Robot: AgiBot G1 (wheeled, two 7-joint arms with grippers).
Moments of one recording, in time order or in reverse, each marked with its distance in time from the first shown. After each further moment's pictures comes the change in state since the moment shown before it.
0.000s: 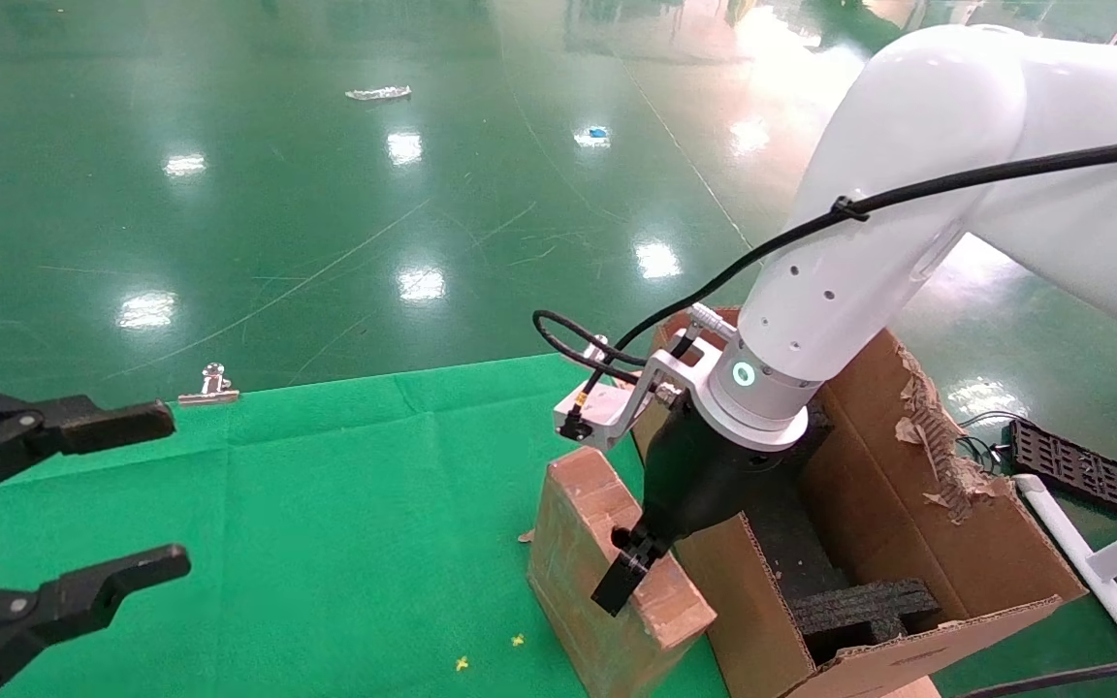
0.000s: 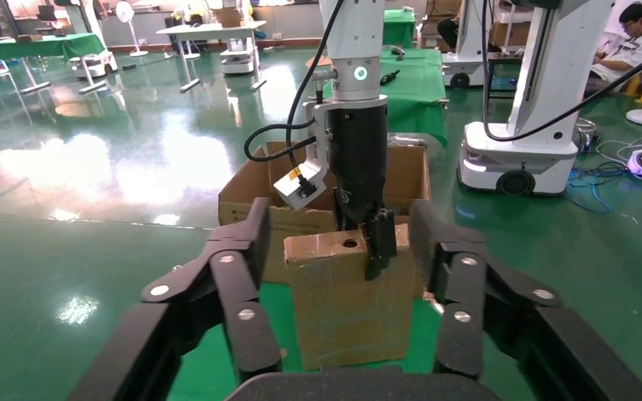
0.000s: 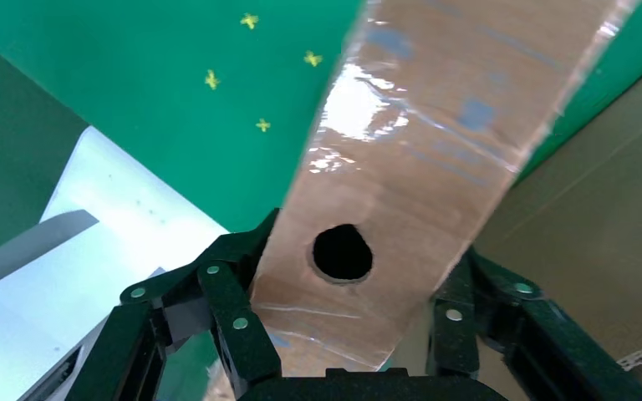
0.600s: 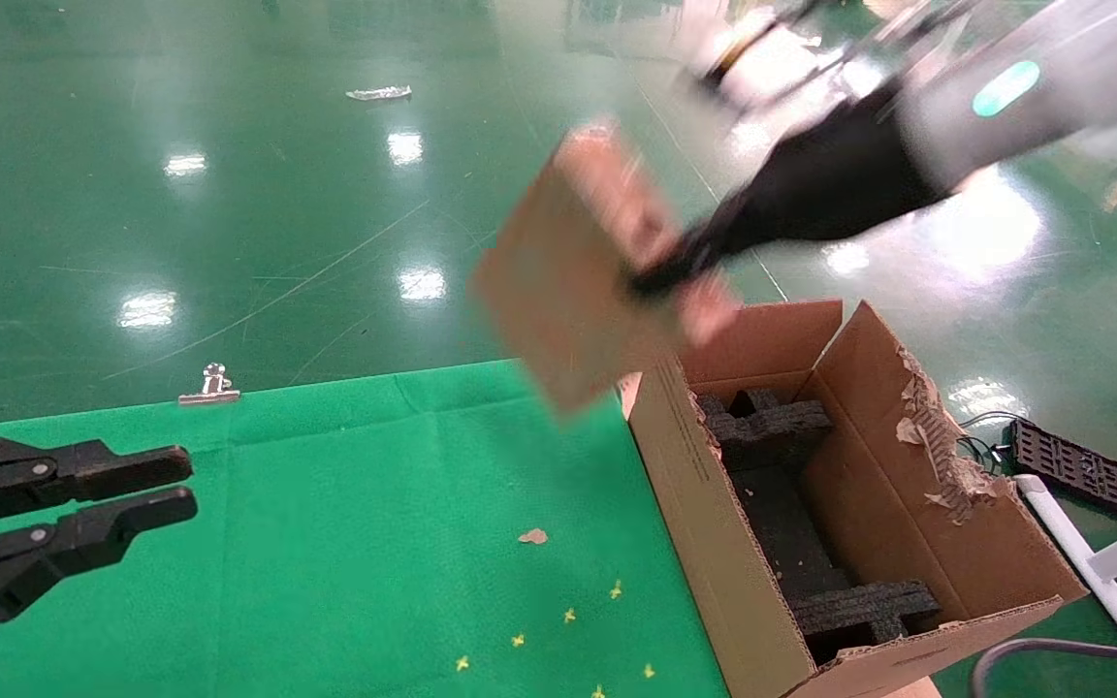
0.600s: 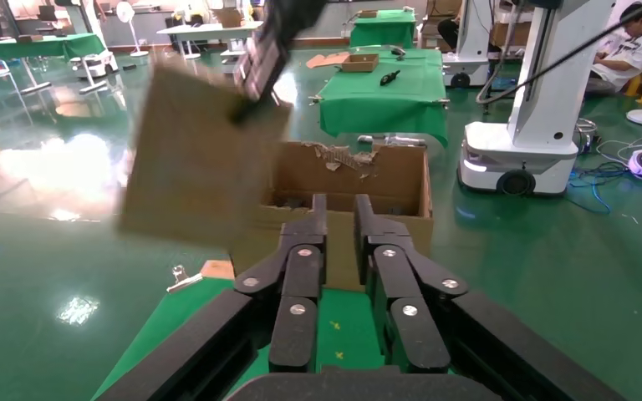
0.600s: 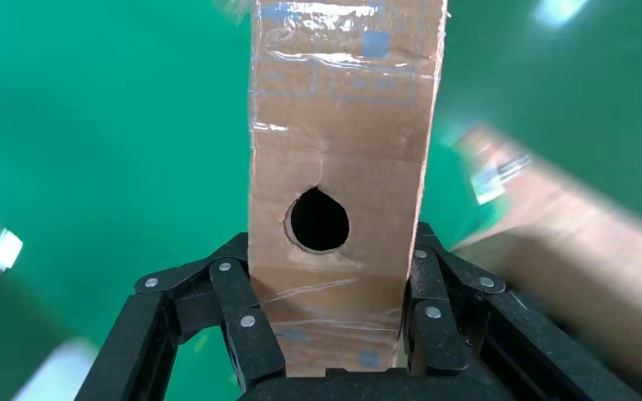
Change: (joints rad) left arm 0.000 0.000 0.001 0.000 -0.001 -0.001 0.001; right arm 0.194 0.222 0.164 -0.208 0.066 0.077 -0.300
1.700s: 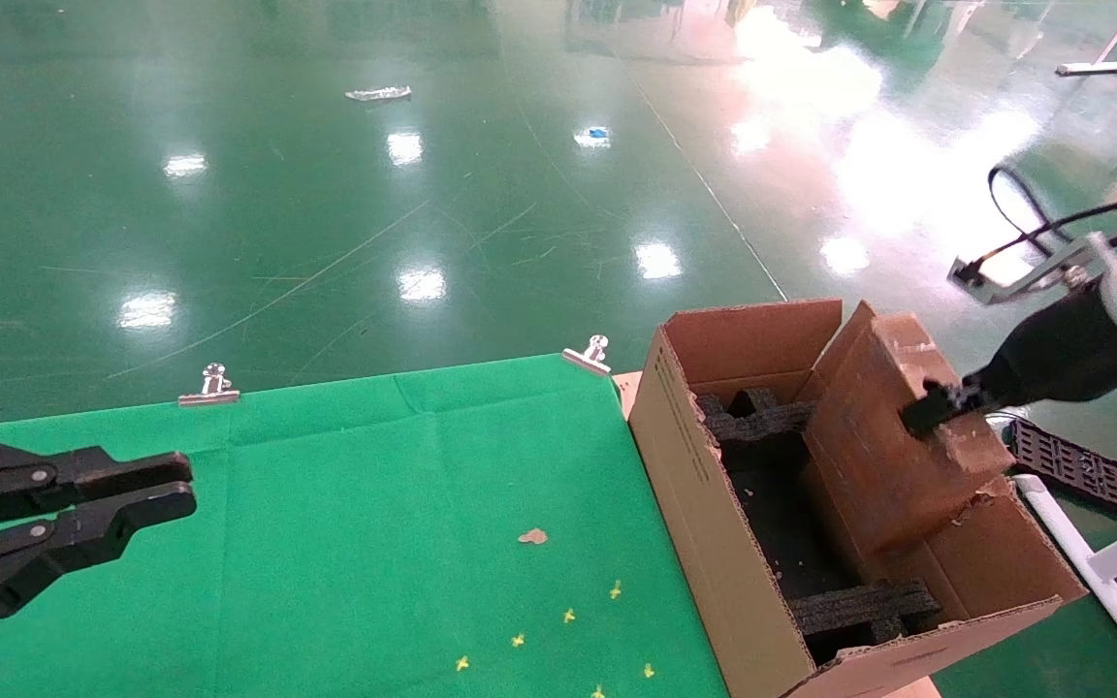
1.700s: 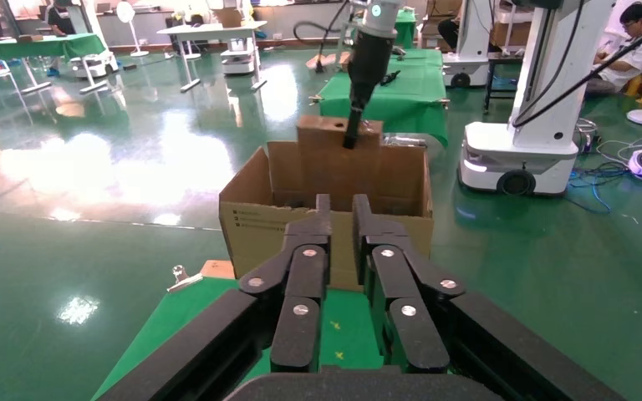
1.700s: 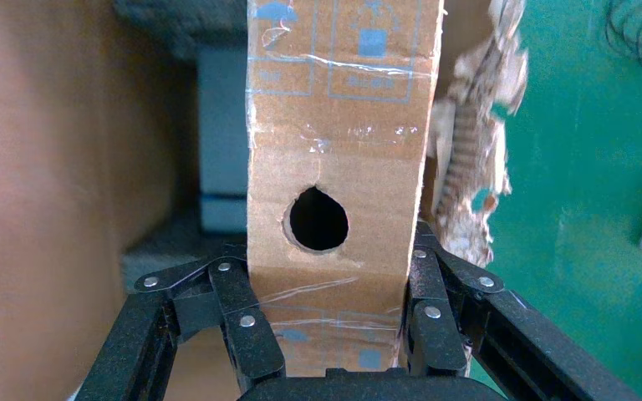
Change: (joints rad) left arm 0.000 -0.001 0.002 0.000 -0.001 -0.001 0.001; right arm -0.124 0.029 -0.126 -0.567 -0.219 -0.047 -0.075
